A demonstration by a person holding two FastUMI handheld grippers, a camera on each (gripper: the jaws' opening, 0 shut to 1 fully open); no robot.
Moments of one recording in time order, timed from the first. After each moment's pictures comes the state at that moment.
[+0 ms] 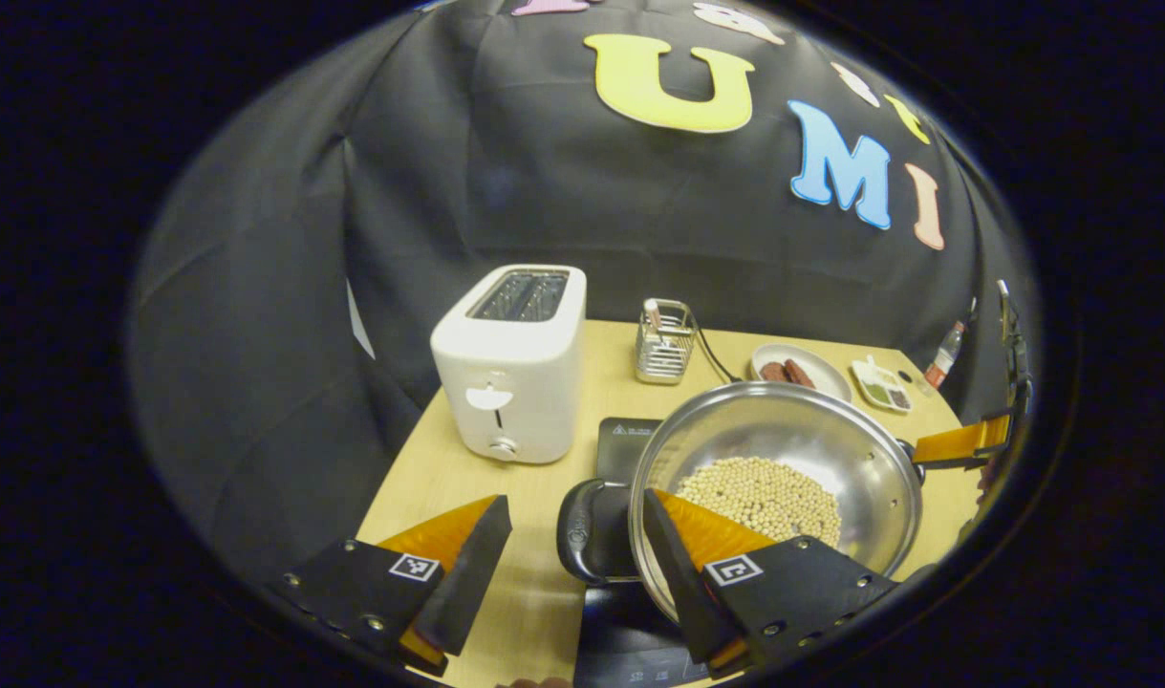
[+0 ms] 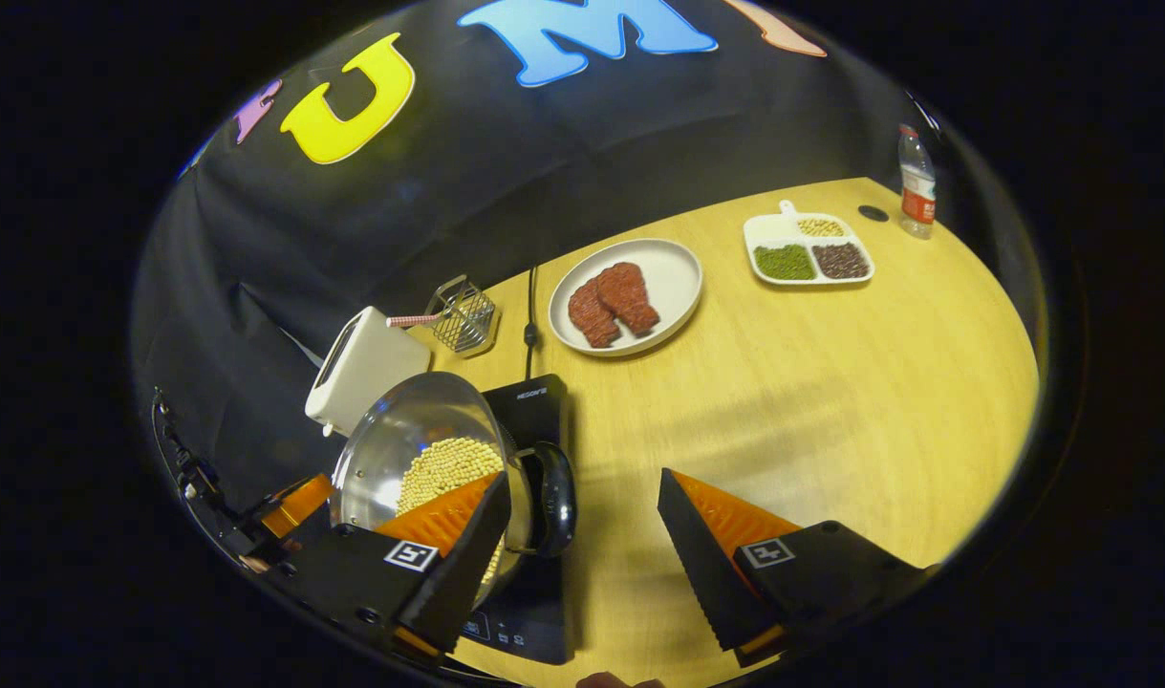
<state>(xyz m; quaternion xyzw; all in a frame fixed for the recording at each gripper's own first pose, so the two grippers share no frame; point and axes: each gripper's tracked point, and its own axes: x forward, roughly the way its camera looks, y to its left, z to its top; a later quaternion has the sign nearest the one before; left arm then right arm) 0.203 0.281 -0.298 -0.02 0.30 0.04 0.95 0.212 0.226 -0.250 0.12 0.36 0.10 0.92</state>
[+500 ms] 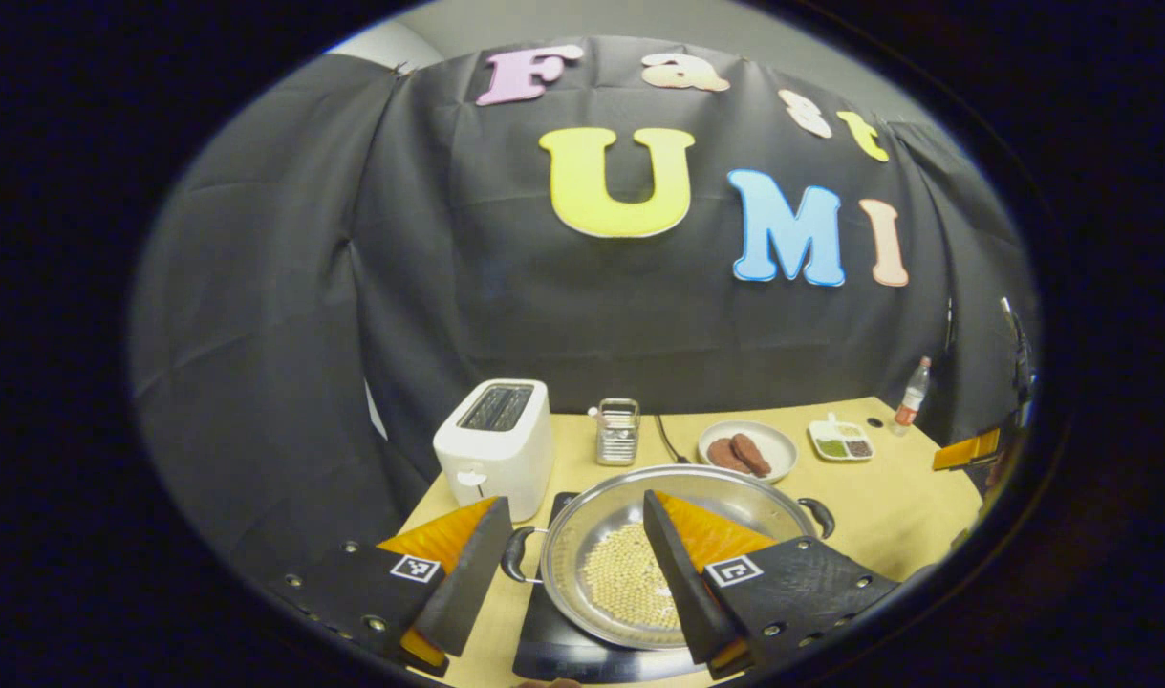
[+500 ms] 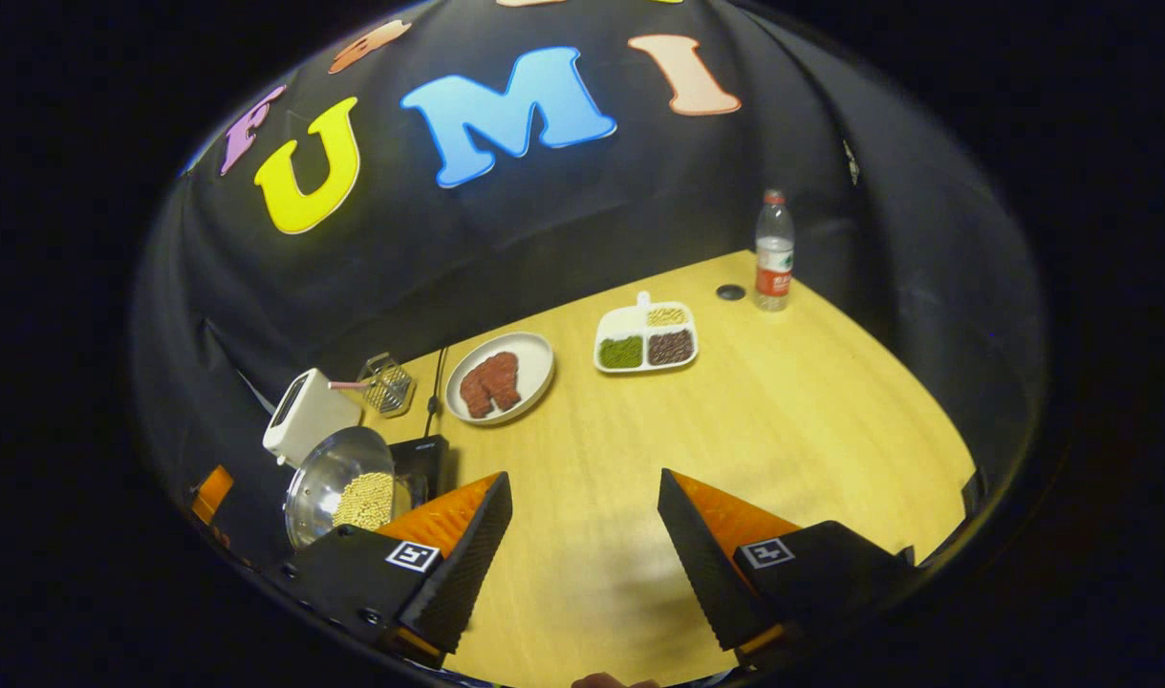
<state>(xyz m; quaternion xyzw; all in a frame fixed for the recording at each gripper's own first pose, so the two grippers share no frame) 0.161 0.186 -0.165 0.03 0.17 0.02 0.98 0.168 0.067 -0.167 0.09 0.25 0.00 0.96</state>
